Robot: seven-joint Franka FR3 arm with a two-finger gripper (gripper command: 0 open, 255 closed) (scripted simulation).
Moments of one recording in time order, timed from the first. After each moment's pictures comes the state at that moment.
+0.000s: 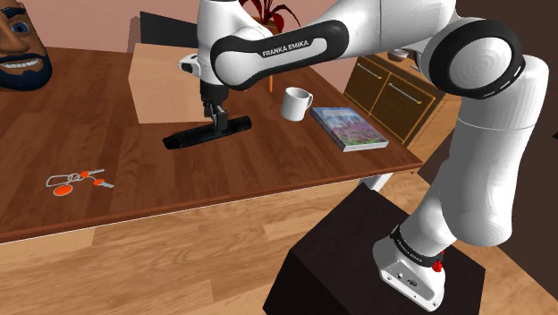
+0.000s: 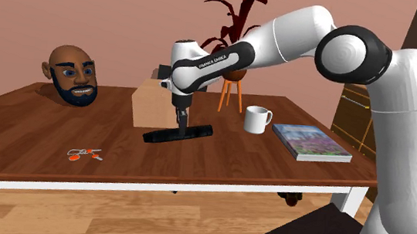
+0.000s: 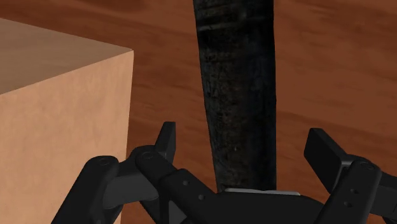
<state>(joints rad) 0.33 0.41 0.13 -1.62 -0.15 2.12 -0.82</state>
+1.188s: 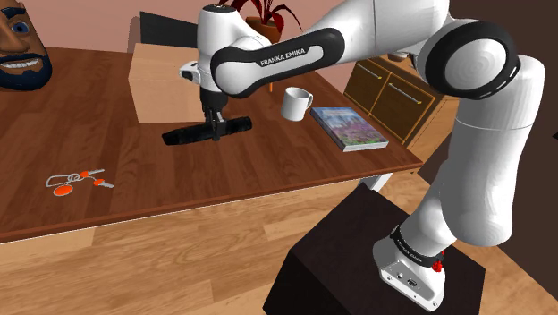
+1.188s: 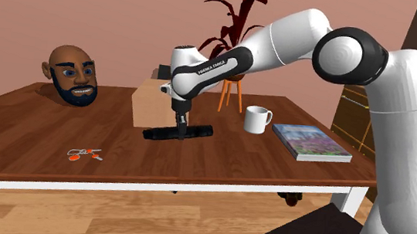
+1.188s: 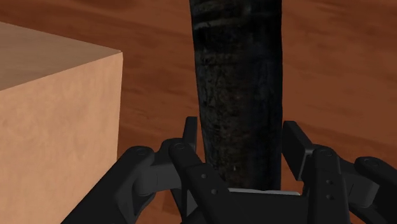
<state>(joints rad) 0.33 0.42 0.13 -1.65 -0.16 2.15 -0.81</state>
